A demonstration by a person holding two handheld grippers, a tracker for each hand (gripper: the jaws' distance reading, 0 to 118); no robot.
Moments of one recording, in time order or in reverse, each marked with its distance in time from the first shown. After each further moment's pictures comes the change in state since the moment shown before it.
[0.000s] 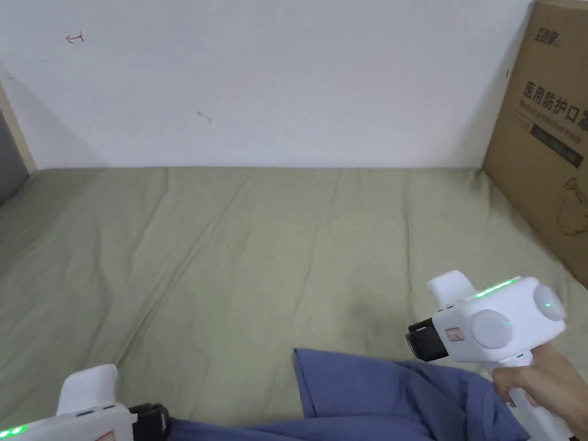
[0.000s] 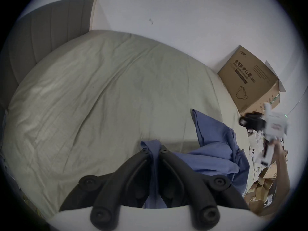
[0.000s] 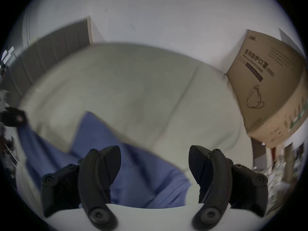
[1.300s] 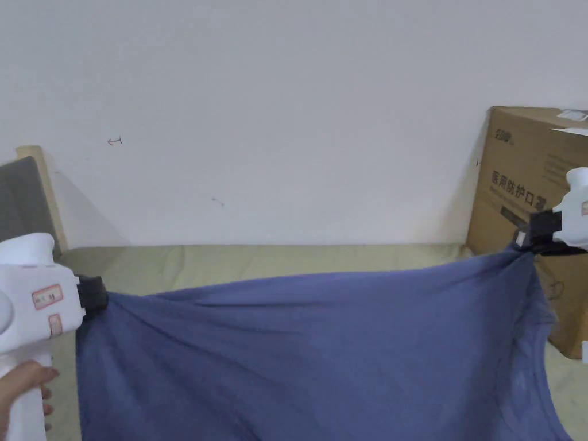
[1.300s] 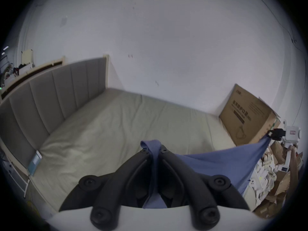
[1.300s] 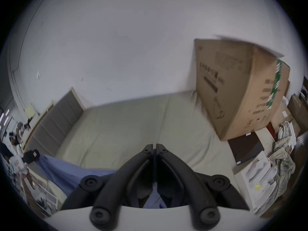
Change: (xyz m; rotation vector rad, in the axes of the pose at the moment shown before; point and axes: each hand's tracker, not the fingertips) left arm 0.028 0.133 0.177 0.464 0.127 -0.035; right arm 0.166 0.016 0.289 0.469 0.150 -0.582
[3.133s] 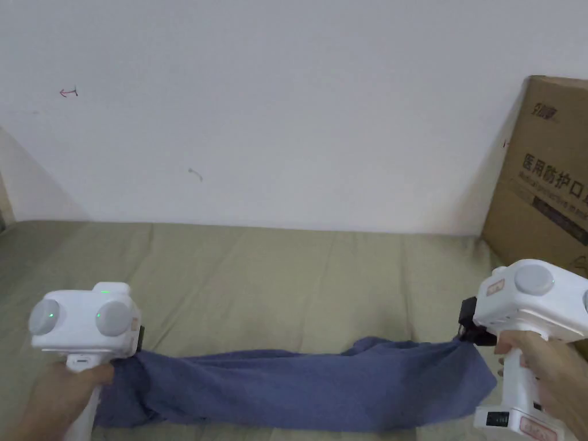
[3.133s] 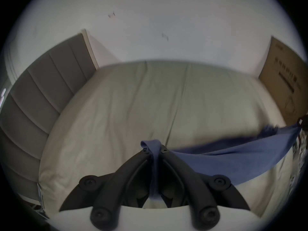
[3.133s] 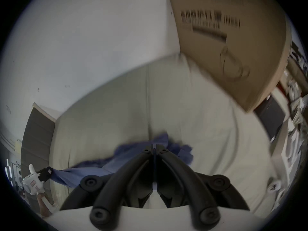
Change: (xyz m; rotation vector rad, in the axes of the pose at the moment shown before) left arm 0.028 -0.096 -0.351 -0.475 0.204 -0.283; right arm 0.028 -0.094 -0.328 -0.370 -0.216 -0.215
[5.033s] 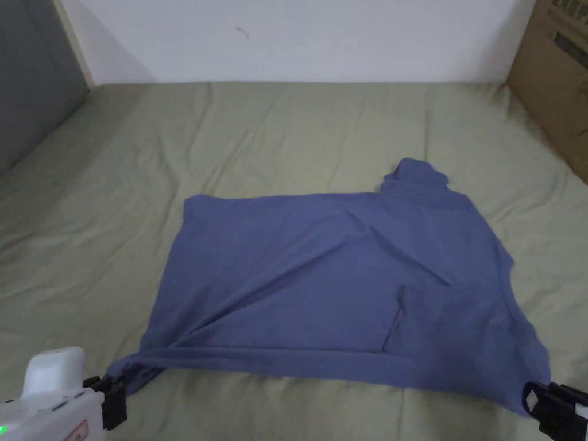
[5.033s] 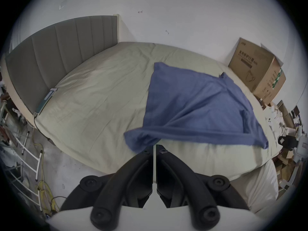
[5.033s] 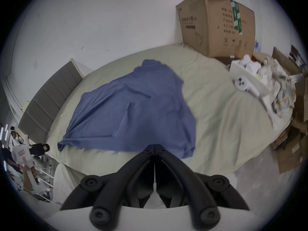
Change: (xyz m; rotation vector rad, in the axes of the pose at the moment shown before) left arm -0.116 -0.426 0.288 0.073 -0.143 0.171; right arm 0.102 -0.467 0.295 0.077 0.148 0.152
